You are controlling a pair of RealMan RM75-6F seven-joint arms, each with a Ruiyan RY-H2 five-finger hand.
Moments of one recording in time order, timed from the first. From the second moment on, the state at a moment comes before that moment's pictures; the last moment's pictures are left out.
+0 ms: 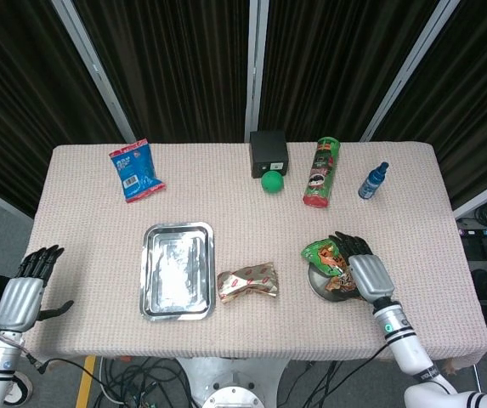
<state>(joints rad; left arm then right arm) -0.13 -1.36 -0.01 -1.30 1.56 1.43 -0.18 0.44 -1.37 0.04 -1.63 -1.27 1.15 -0.06</state>
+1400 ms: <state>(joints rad) -0.73 -1.88 -0.18 -1.29 1.47 0.85 0.03 0.19 -1.01 0.17 -1.54 -1.32 1.36 0.56</state>
